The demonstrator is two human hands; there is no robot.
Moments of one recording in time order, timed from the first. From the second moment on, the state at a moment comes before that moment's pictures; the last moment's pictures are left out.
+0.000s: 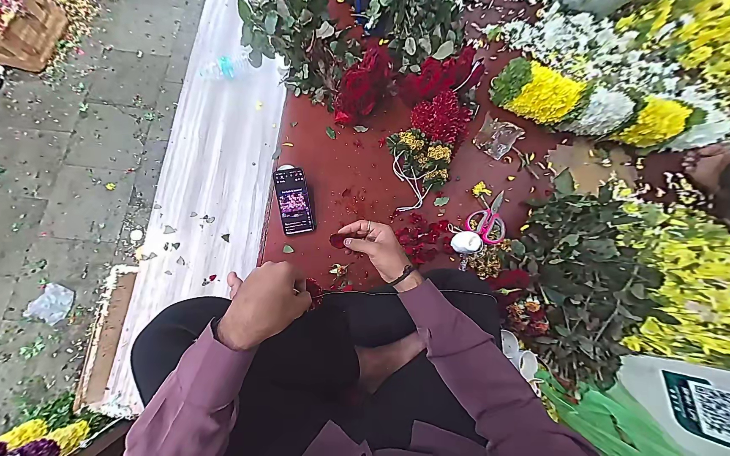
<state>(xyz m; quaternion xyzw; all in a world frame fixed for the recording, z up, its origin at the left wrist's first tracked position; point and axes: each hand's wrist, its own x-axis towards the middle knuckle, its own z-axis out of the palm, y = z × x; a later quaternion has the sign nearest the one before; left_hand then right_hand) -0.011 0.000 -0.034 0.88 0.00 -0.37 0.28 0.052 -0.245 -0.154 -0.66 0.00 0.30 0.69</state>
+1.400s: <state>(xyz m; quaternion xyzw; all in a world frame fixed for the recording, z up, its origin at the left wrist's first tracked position) -0.010 0.000 -0.034 0.88 0.01 -0.38 0.28 0.058 -0.248 -0.152 -0.76 -0.07 0.24 0.61</state>
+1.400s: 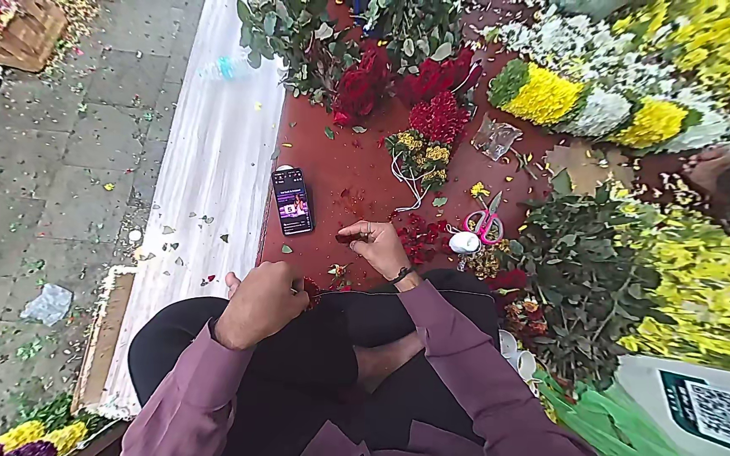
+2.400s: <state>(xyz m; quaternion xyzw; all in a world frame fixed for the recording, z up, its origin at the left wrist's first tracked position) -0.004 0.002 -0.037 0.84 0.08 -0.35 0.40 0.002 -0.213 -0.082 -0.59 0.01 0.30 0.75</state>
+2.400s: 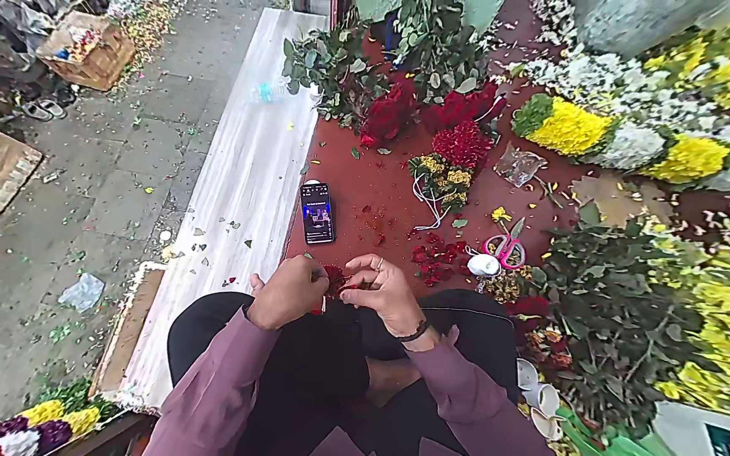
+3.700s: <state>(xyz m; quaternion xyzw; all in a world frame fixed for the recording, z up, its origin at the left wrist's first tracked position) 0.000 0.001 -0.031 0.88 0.13 -0.31 0.34 0.020 -0.242 -0.092 -0.63 -0.29 0.29 0.66</state>
